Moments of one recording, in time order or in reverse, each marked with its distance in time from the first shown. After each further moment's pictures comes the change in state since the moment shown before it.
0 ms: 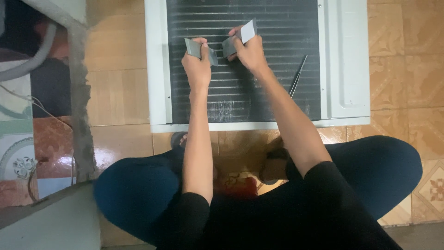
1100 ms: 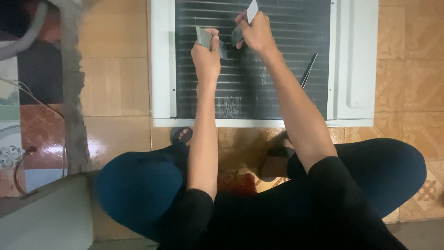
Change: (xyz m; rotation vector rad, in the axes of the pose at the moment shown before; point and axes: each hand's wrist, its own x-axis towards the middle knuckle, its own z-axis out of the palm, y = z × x) left_hand 0.003 -0.010 0.001 -0.090 -0.012 -0.067; right_hand 0.032 -0.015 0.009 -0.174 -0.051 0.068
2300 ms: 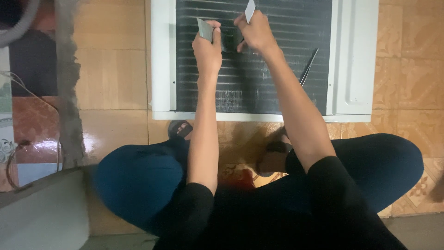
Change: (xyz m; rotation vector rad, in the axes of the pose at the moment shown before) left_hand -0.002 -0.010 0.000 0.024 0.002 0.078; right_hand -0.008 -0.004 0.006 -0.037 -0.060 0.163
